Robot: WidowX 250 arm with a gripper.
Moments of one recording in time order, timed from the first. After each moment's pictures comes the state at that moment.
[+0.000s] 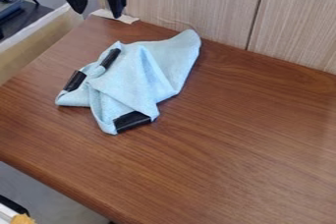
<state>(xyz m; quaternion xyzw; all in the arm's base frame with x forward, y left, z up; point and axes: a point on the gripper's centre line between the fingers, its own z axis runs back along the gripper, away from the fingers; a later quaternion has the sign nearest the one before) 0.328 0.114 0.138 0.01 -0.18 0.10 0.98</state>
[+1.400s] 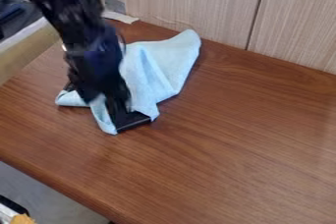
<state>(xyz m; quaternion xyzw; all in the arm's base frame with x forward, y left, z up) 0.239 0.048 0.048 0.00 -0.09 -0.14 0.99</state>
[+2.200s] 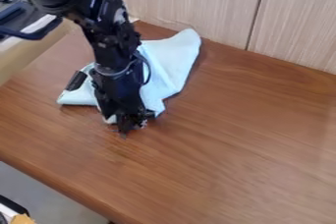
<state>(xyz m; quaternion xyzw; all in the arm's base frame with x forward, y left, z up) 0.248 0.046 0.014 0.05 -0.05 -0.15 0.99</state>
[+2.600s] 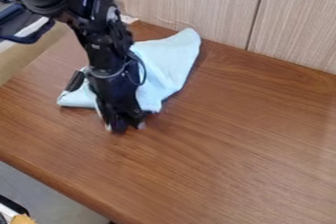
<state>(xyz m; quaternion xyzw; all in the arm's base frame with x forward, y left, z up) 0.241 0.036 0.022 0.01 -0.05 -0.17 0.98</state>
